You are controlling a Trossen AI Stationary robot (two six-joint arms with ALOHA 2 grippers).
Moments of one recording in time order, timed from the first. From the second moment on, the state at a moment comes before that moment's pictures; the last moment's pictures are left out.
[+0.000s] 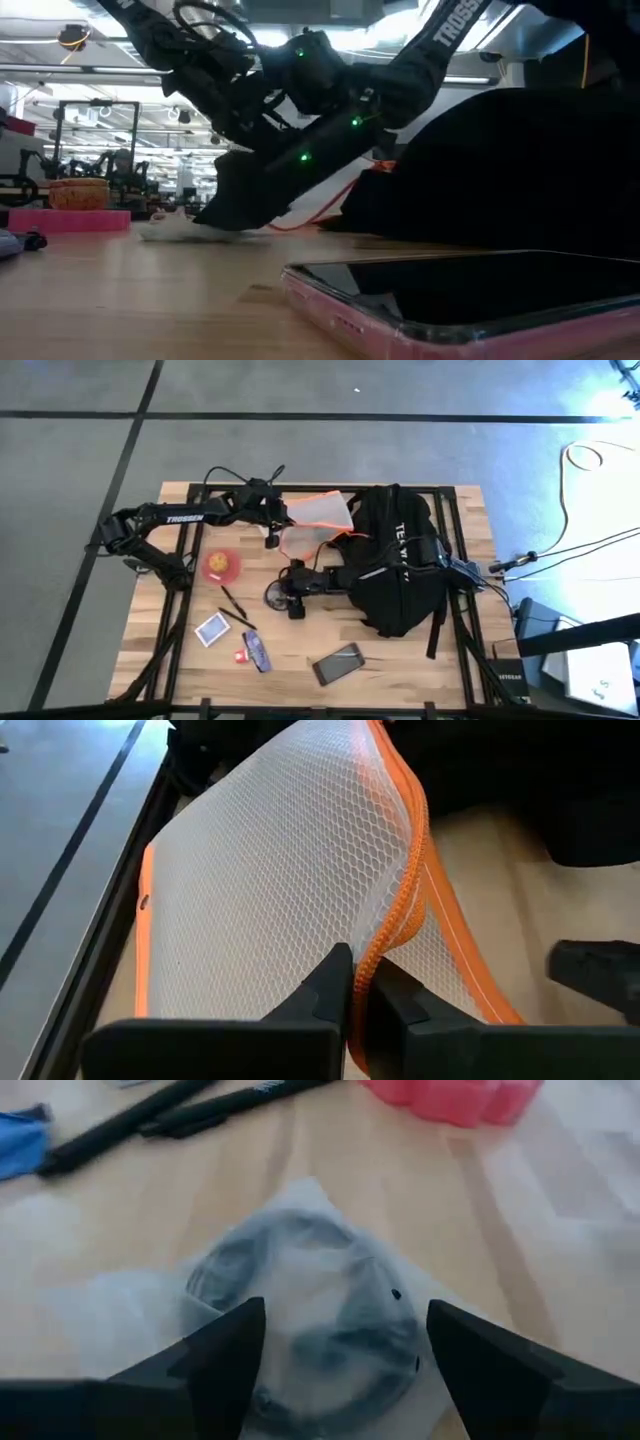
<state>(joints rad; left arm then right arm) 0.58 1.46 0.81 -0.02 0.30 0.48 0.06 2.32 1.38 0.35 0.08 -0.03</state>
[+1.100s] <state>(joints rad) 0.58 1.46 0.80 -0.02 0.30 0.48 0.05 2.17 1.38 0.05 0.01 -0.13</state>
